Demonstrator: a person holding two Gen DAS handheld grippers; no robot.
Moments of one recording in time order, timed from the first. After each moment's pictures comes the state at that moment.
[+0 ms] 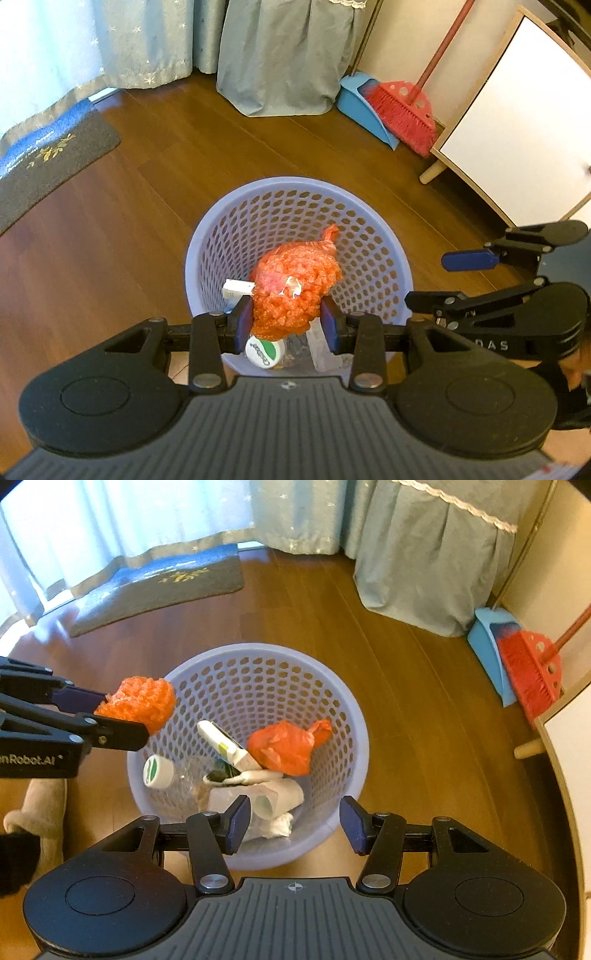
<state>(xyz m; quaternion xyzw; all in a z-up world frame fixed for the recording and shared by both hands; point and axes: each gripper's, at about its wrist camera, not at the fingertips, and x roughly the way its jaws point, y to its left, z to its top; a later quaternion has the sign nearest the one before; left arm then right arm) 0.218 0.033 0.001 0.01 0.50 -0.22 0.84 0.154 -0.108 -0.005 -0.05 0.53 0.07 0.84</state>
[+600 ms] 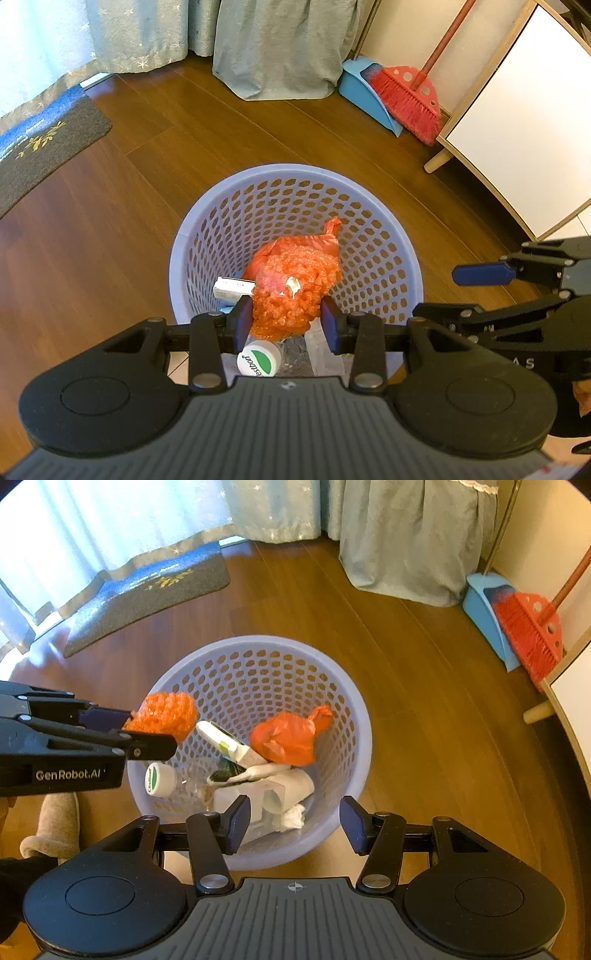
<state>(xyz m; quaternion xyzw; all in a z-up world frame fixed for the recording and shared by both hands) 0.236 0.021 -0.021 0.01 0.53 -0.22 0.82 0.160 -0.121 -0.011 0.00 0.55 0.06 0.83</state>
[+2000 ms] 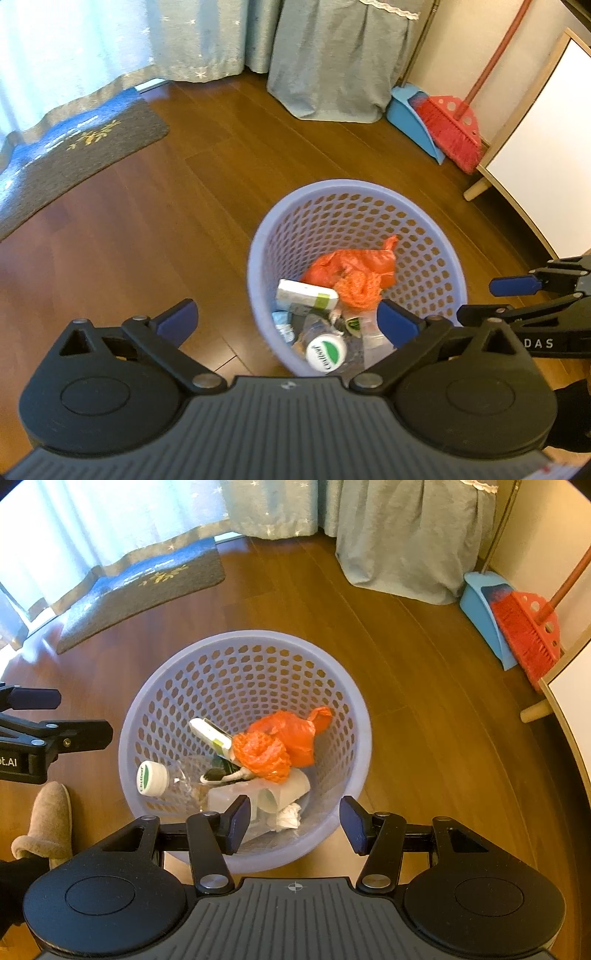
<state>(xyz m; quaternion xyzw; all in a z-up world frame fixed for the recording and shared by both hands) 0.224 0.072 -0.011 0.00 0.50 -0.15 0.85 0.164 -0.113 -0.019 -0.01 0.55 0.05 0.83</state>
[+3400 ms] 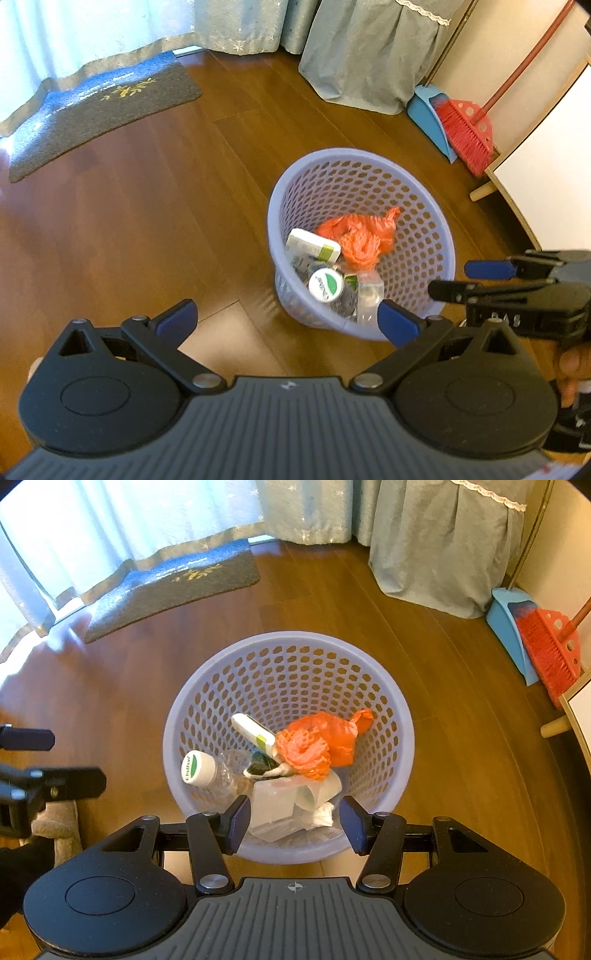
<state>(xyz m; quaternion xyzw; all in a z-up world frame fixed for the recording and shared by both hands) 0.170 0.099 0.007 -0.04 0.54 -0.11 0.84 0.149 -0.083 -0.014 -0.01 0.54 0.09 0.83</state>
